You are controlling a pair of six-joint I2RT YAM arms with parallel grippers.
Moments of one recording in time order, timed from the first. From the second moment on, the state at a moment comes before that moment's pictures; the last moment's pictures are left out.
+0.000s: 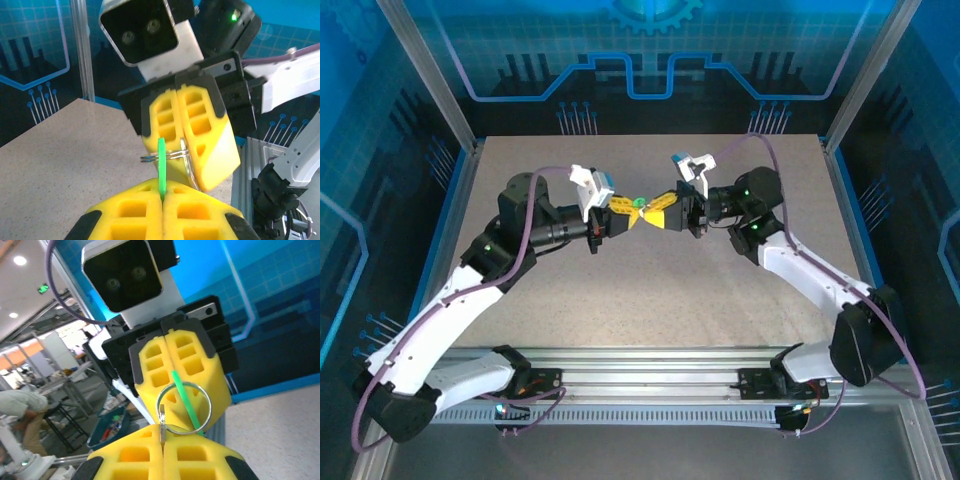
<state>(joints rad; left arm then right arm) -0.55 1.04 1.14 -0.24 0.60 -0.01 0.48 1.36 1.04 0.68 -1.27 0.81</state>
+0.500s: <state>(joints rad) -0.55 0.90 0.83 -0.11 0.41 -0.10 0.48 1.41 1.57 -0.80 -0.87 0.05</state>
